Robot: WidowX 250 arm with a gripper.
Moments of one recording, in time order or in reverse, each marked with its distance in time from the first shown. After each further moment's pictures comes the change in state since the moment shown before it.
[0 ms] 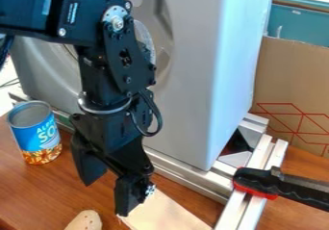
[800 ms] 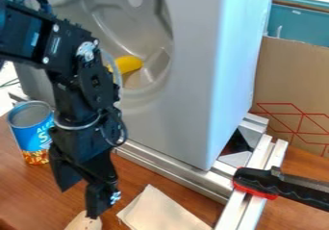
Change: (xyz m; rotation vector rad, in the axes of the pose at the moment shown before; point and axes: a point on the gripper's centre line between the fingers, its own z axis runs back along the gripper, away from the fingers) arm -0.009 0.044 -0.039 0.027 0.050 0.003
